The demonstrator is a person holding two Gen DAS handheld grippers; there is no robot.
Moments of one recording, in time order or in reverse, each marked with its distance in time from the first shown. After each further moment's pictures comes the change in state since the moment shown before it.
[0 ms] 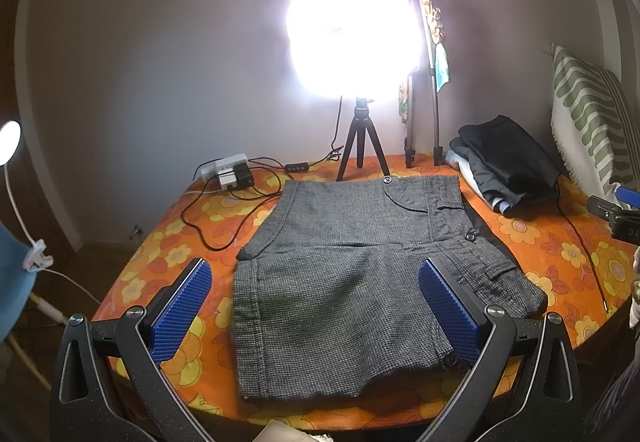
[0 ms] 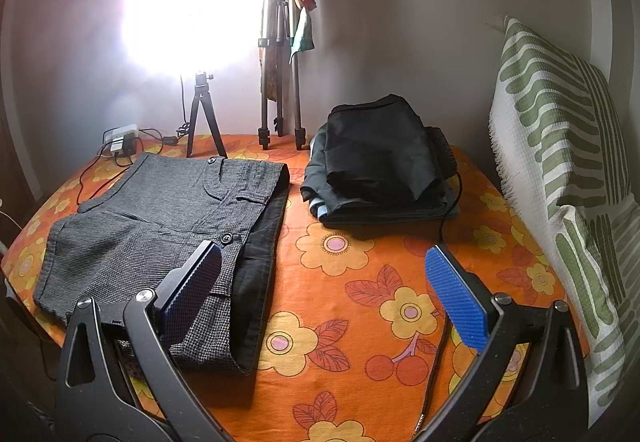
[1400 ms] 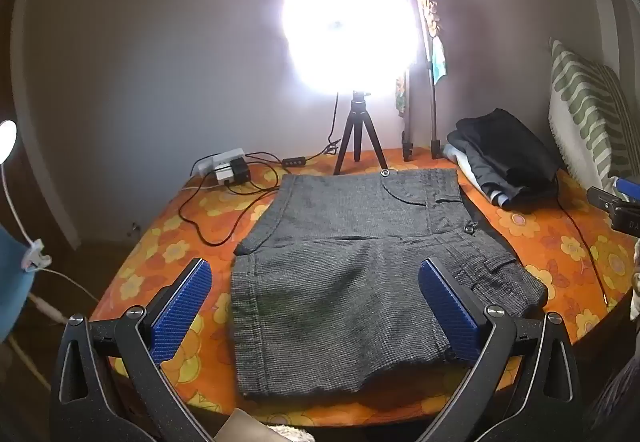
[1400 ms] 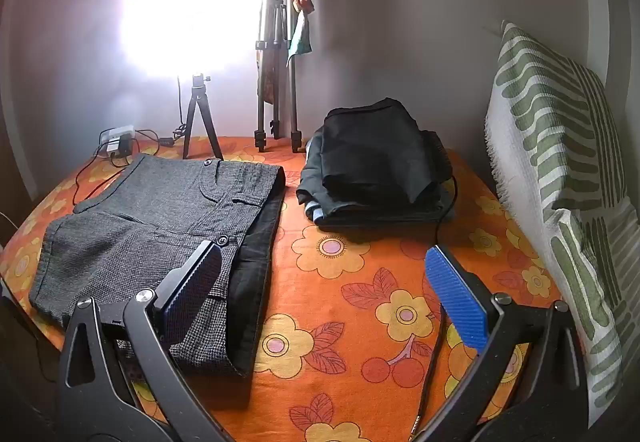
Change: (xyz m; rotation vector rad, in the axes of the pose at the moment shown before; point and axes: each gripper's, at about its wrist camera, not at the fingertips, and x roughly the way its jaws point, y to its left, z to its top) left arm 0.002 0.003 -0.003 -0.006 0.014 -0.011; right arm -0.001 0.000 0.001 -0.010 -0.006 -0.010
